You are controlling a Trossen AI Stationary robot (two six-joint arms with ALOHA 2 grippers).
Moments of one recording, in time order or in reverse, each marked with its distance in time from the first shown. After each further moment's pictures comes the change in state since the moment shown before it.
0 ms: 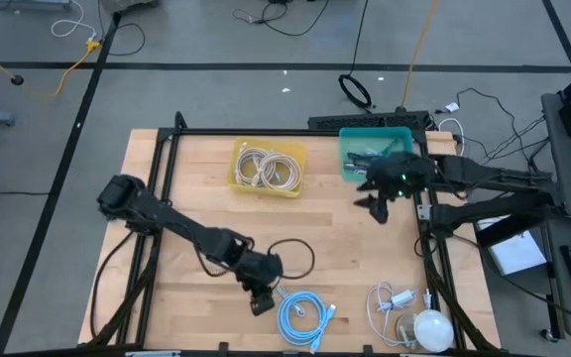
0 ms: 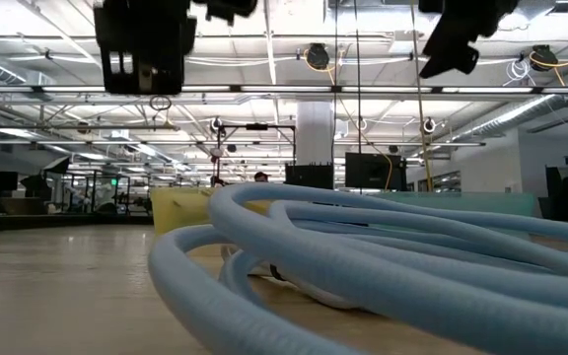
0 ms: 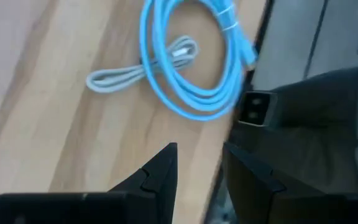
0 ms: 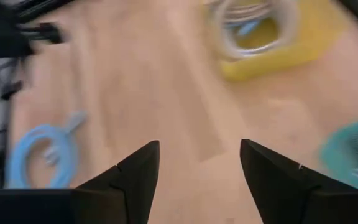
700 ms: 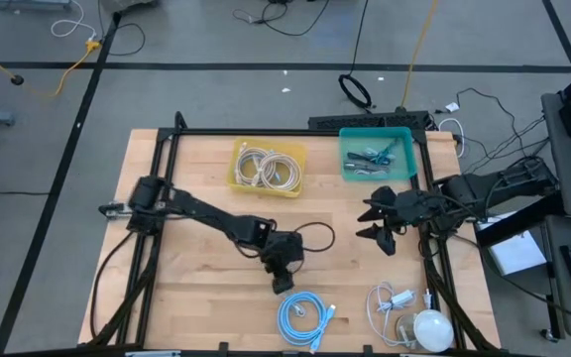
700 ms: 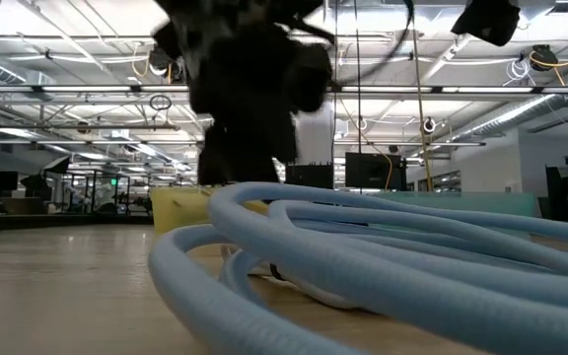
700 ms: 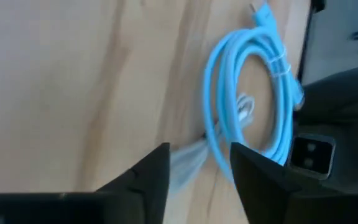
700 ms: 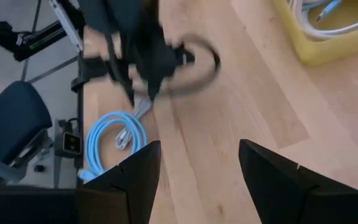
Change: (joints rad) left arm 0.179 0.197 0.000 0.171 0.157 0.234; right arm 0.438 -0.007 0.001 0.042 0.185 0.342
